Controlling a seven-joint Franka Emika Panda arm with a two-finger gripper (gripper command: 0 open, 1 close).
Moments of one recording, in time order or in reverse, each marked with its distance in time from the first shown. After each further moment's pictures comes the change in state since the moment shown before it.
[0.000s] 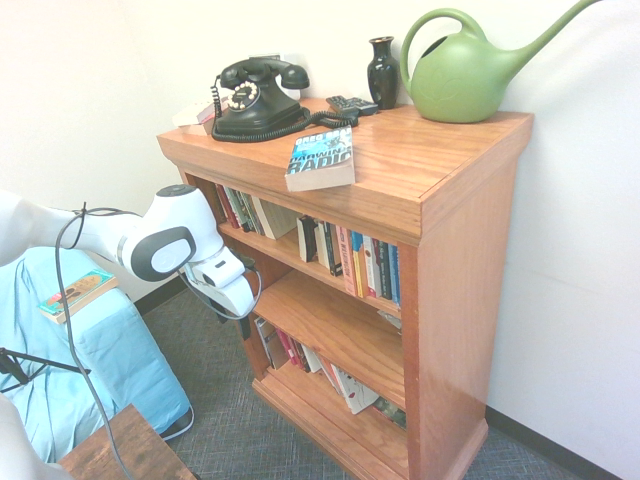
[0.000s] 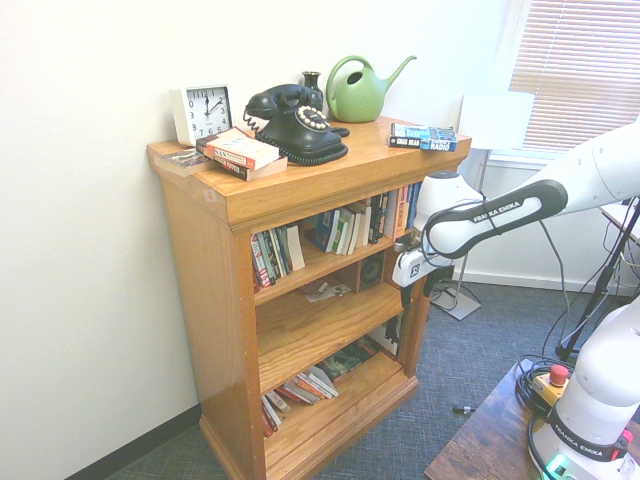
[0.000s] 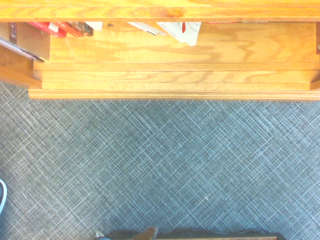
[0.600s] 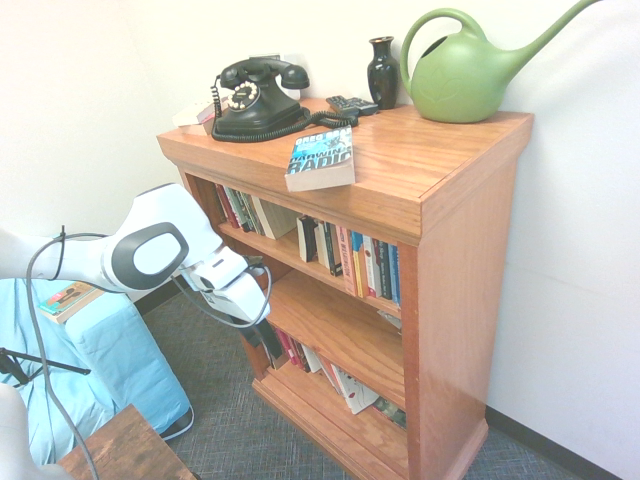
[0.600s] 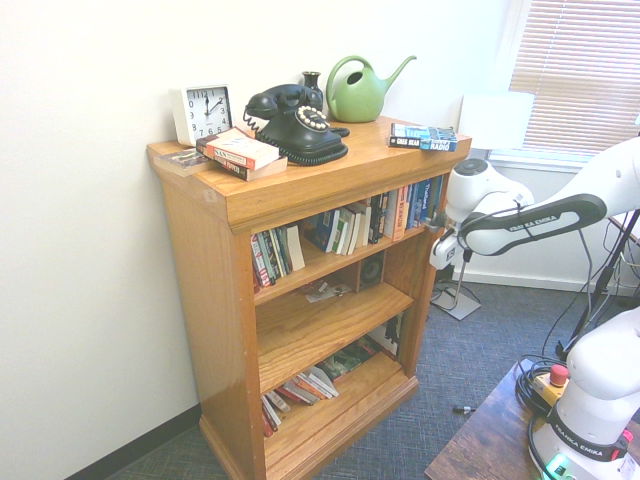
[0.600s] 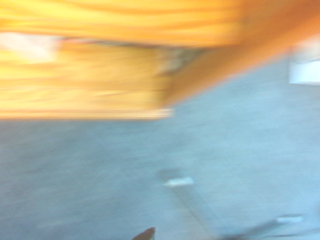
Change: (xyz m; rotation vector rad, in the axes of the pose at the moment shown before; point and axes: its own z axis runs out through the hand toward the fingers) arm 0.049 0.103 -0.065 -0.219 0.387 0.030
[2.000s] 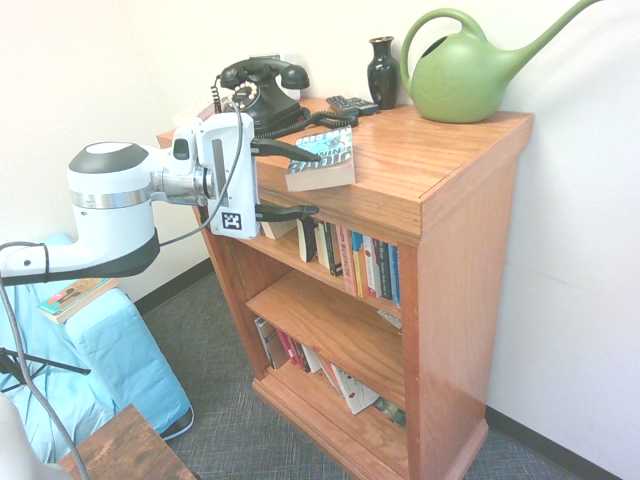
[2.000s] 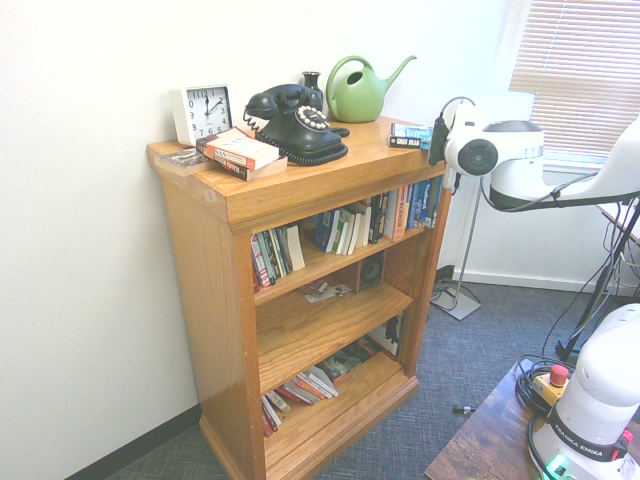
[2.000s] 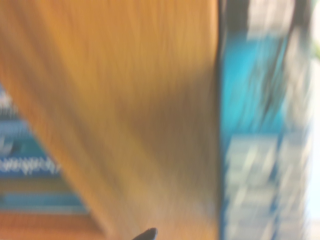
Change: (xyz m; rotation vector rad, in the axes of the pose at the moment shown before) arm 0.089 -0.033 -0.143 -0.238 0.969 -0.535
